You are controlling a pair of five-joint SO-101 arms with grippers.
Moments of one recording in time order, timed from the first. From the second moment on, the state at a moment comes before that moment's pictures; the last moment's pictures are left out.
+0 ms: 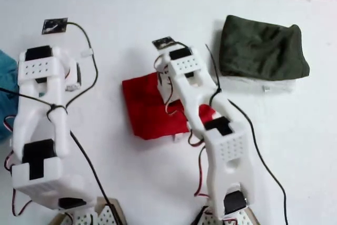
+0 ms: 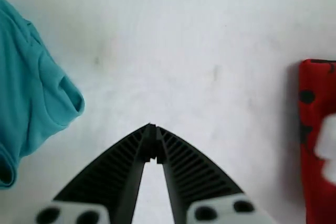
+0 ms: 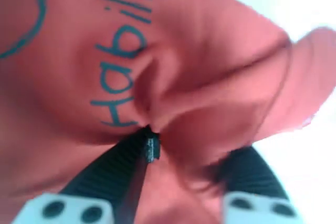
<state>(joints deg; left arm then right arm) -21.1 5.8 6.6 74.0 -1.8 -24.2 42.3 -20.3 83.8 7.6</state>
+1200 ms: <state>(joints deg) -28.8 5.8 7.0 77.9 -5.9 7.5 32.6 -50.8 86.8 32.9</state>
